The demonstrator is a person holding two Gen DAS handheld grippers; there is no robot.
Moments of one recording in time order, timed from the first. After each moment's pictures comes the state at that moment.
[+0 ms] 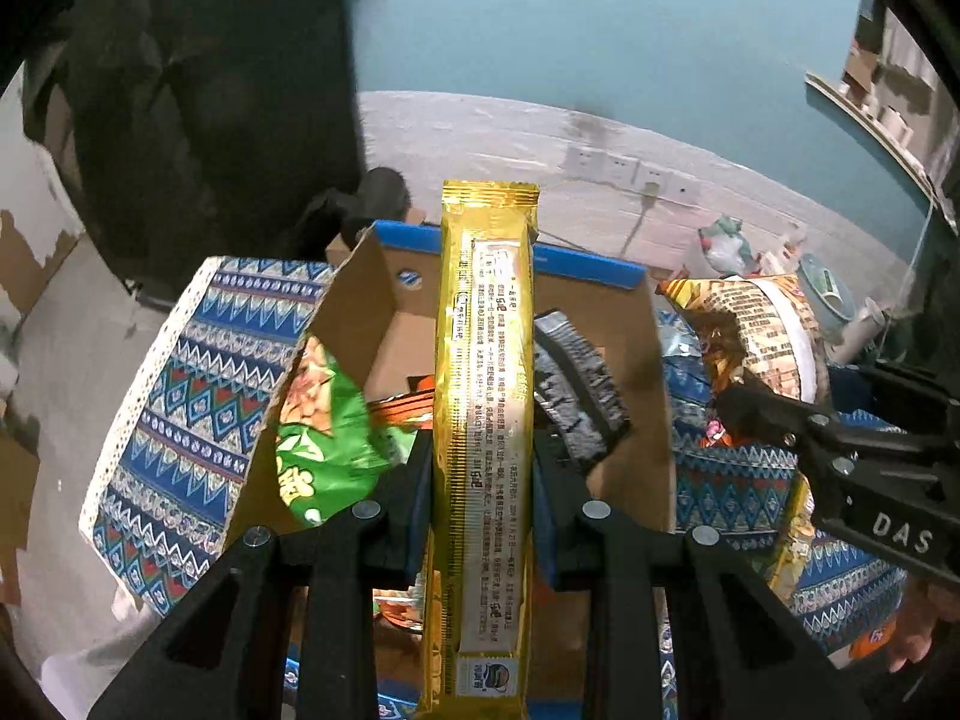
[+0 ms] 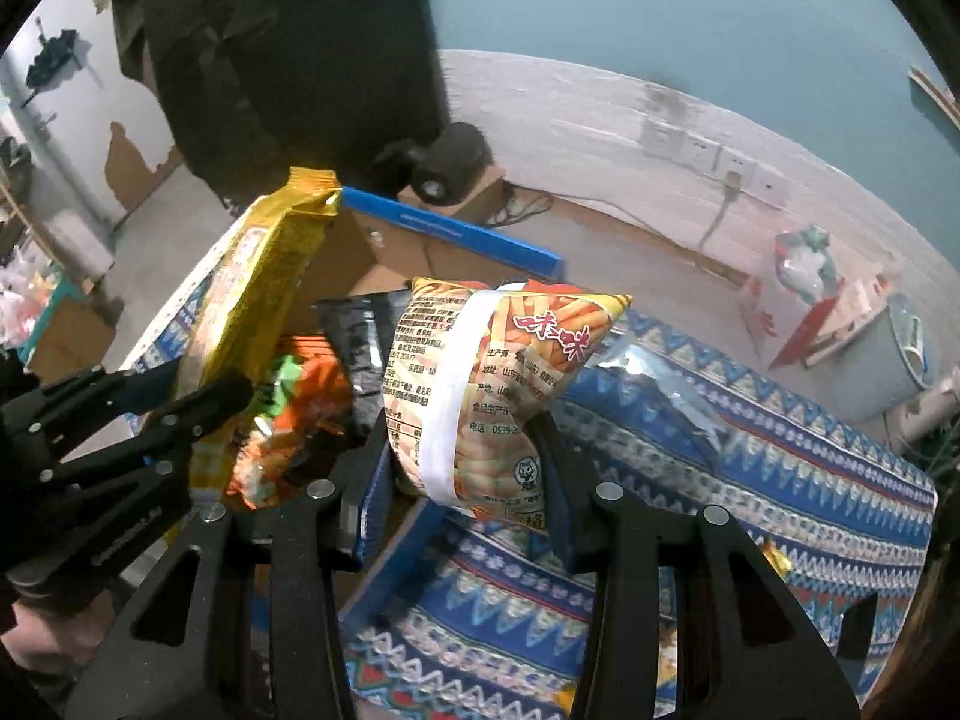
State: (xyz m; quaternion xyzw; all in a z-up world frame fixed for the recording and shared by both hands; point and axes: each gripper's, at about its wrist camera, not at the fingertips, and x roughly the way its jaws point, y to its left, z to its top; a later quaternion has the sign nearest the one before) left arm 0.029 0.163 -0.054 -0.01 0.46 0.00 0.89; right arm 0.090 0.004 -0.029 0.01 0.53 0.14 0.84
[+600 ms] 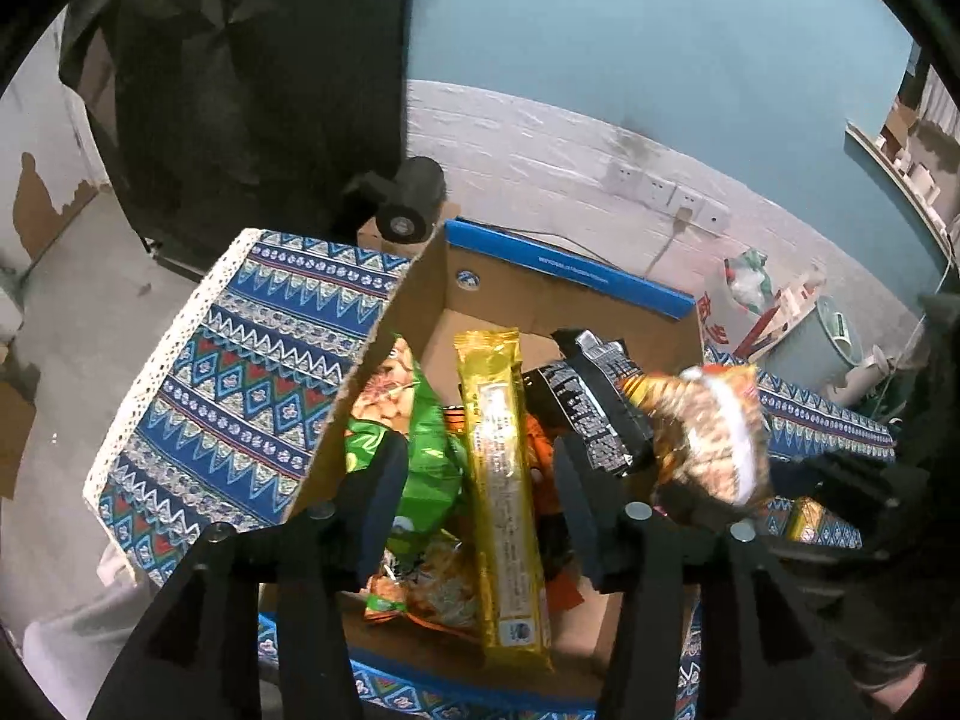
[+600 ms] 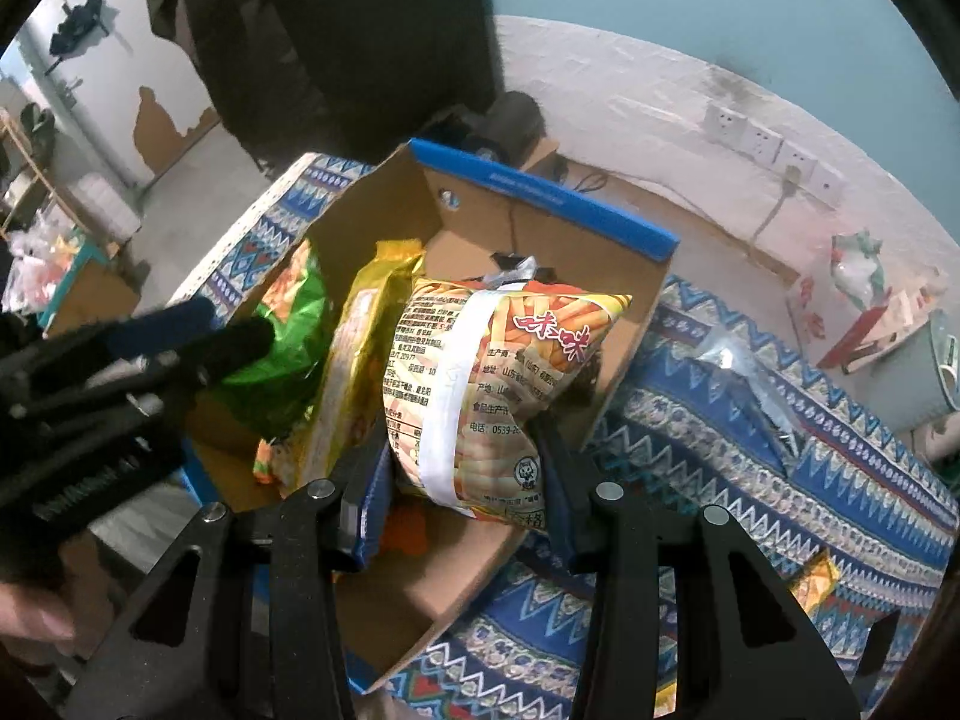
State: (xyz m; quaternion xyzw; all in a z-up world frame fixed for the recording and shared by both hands) left arm 0.026 0.206 -0.039 -0.06 0.46 0.03 0.89; right arm 0.089 0.054 -0.054 0.01 0.56 0.19 0.81
